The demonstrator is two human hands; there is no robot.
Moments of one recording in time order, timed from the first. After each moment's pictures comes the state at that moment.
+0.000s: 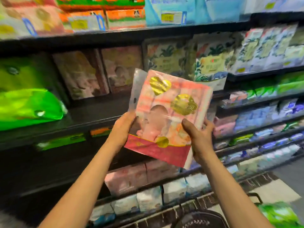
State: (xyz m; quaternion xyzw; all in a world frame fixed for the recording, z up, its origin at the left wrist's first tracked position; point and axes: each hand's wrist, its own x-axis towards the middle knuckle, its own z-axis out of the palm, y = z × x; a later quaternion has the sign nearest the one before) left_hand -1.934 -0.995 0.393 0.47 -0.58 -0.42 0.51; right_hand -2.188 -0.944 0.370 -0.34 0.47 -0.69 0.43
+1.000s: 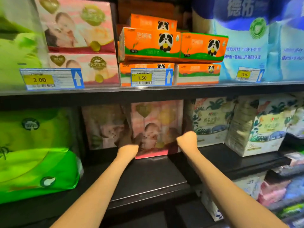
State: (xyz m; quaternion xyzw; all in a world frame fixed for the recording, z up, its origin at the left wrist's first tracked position) left_hand -1.797 -1.250 0.436 0.62 -0.59 -0.21 0.47; right_hand -2.020 -1.255 0.458 -0.56 0.69 -0.43 0.16
